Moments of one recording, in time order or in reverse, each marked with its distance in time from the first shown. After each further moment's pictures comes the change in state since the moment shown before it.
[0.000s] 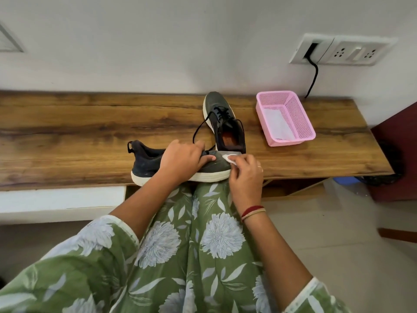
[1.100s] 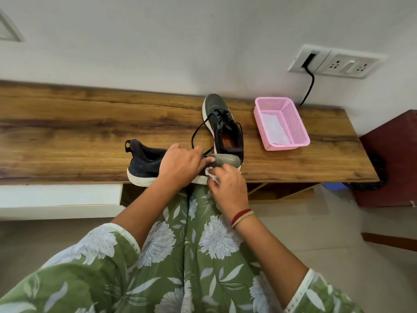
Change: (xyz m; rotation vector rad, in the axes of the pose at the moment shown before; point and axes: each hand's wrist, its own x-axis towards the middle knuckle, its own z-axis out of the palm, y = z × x) left_hand -0.017 0.005 -0.005 0.022 0.010 -0.045; right_hand -0.014 -0.030 -0.002 -0.106 -0.283 -0.151
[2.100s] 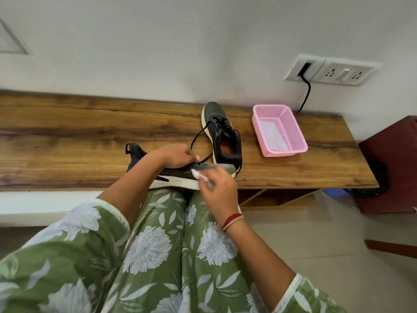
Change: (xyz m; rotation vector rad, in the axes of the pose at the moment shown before) left_hand 0.042 -0.041 -0.013 -0.610 -0.582 -0.090; right_hand 0.007 -0.006 0.010 0.287 0.115 0.003
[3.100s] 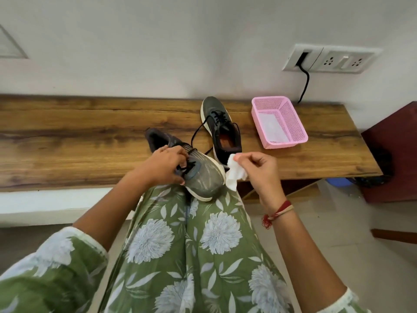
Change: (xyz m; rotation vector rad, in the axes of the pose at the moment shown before) left_hand -0.046 -0.015 0.023 0.397 0.166 0.162; right_hand 0.016 0.015 -0.081 0.550 0.037 0.411
